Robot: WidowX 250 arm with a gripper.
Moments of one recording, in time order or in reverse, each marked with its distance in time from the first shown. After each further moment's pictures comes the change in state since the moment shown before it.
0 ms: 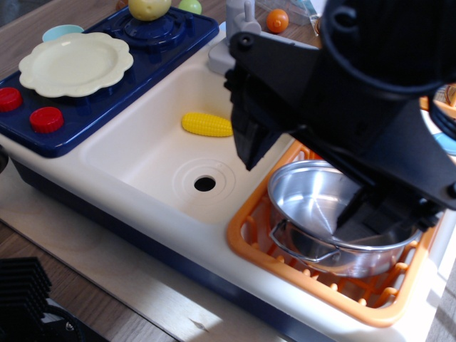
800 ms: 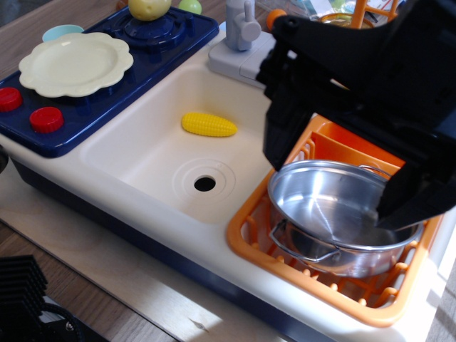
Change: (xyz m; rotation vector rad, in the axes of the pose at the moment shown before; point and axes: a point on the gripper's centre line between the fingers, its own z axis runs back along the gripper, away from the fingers) arm 0.009 -0.011 0.006 0.056 0.158 0.222
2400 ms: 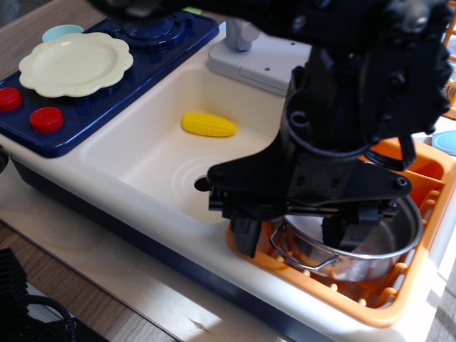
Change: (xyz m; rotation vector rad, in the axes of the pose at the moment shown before) arm -0.002 0.002 -0.080 -0.158 0.073 0.402
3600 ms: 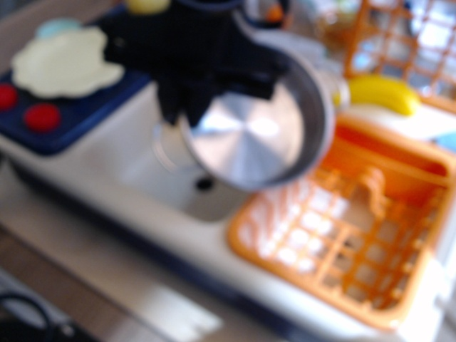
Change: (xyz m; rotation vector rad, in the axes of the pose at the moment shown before) arm 0.094 0.080 0.026 0.147 -0.176 -0.131
